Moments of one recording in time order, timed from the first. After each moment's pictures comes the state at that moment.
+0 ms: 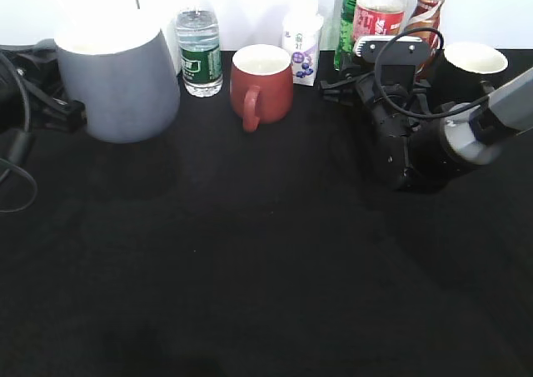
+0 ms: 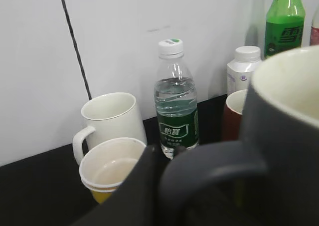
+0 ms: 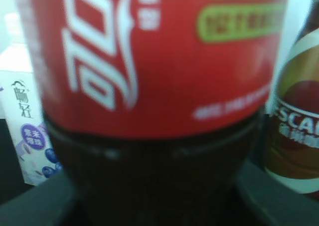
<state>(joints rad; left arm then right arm) -0.34 1.36 -0.45 0.08 -0.73 0.04 0.44 2.31 -1.14 0.40 -1.15 -0.14</state>
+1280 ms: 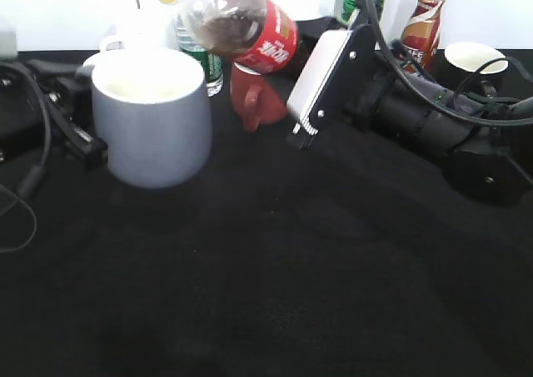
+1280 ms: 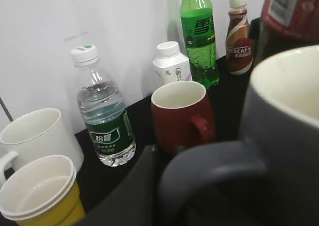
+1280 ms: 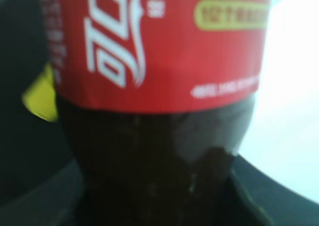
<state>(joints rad) -0.34 1.36 -0.45 0.44 -0.70 -0.14 0.50 1.85 -0.81 -0.42 -1.11 -0.63</state>
